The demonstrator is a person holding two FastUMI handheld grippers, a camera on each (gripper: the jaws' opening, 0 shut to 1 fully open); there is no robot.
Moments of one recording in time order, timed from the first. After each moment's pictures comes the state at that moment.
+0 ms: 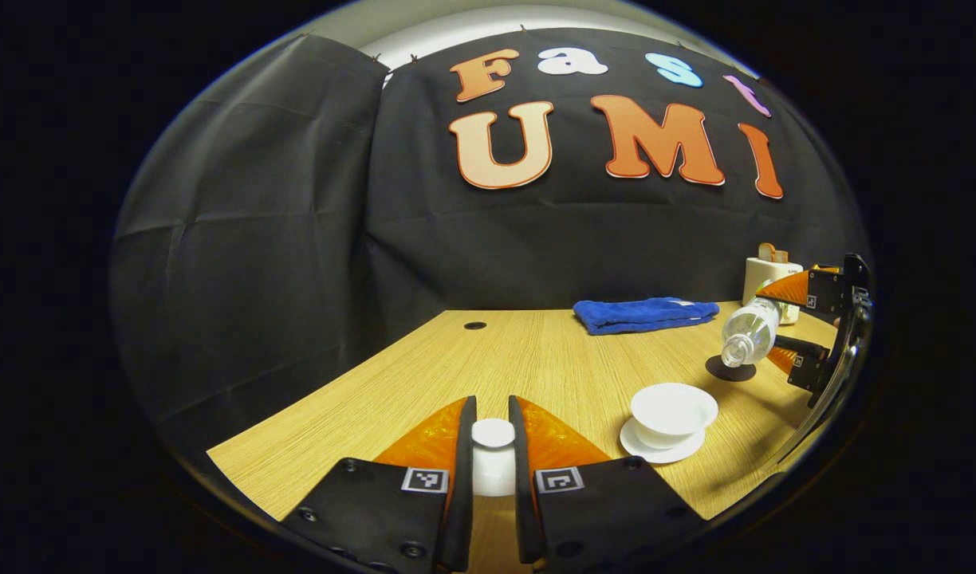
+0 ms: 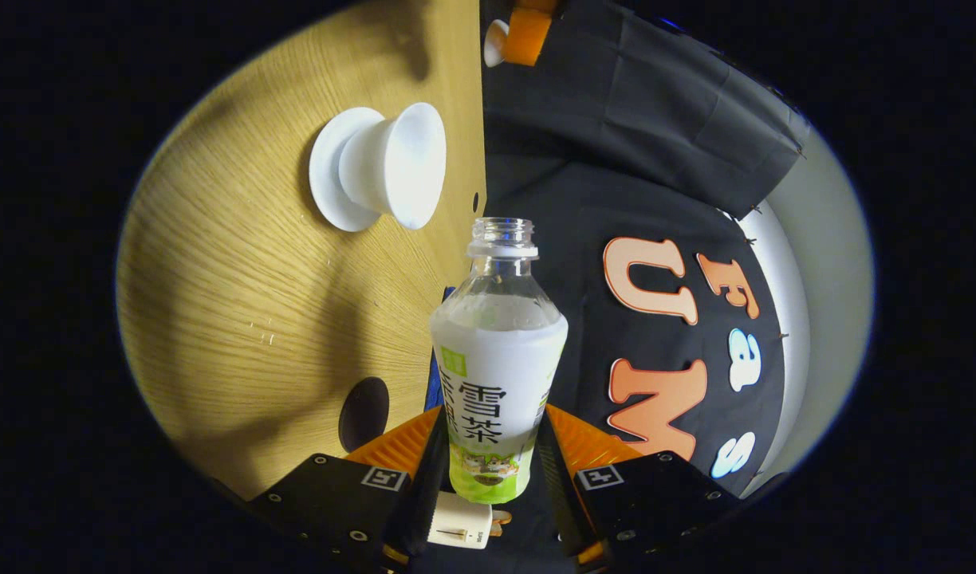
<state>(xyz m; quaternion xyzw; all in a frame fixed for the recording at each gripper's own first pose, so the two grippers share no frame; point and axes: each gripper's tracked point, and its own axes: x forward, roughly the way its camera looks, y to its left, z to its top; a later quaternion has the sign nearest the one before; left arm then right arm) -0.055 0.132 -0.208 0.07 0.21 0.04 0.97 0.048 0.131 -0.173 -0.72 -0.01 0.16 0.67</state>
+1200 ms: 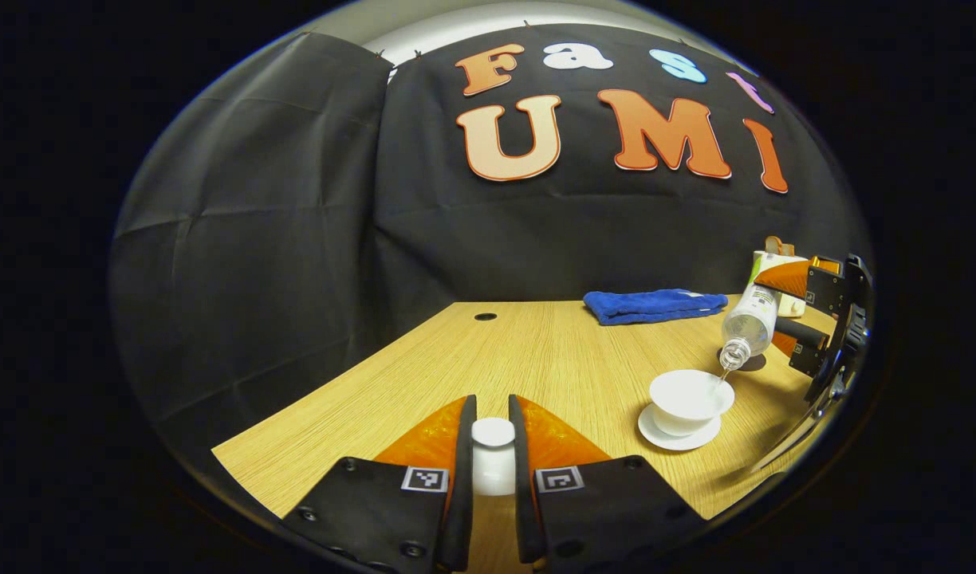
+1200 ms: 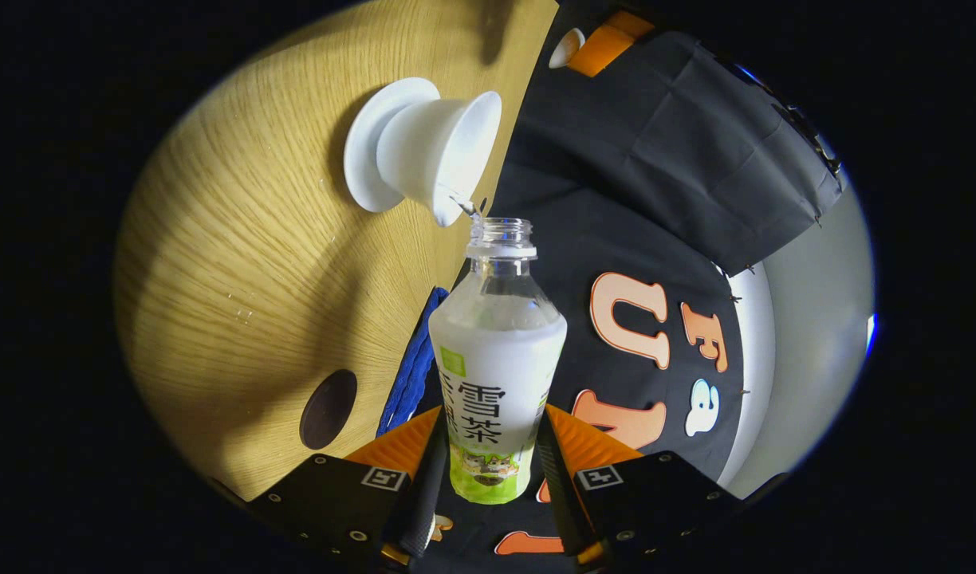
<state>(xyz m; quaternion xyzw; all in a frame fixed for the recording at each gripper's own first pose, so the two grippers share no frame) -0.063 0.149 -0.216 0.08 0.22 0.05 0.97 0.048 0.146 -0.173 -0.78 -0.07 0.15 0.61</state>
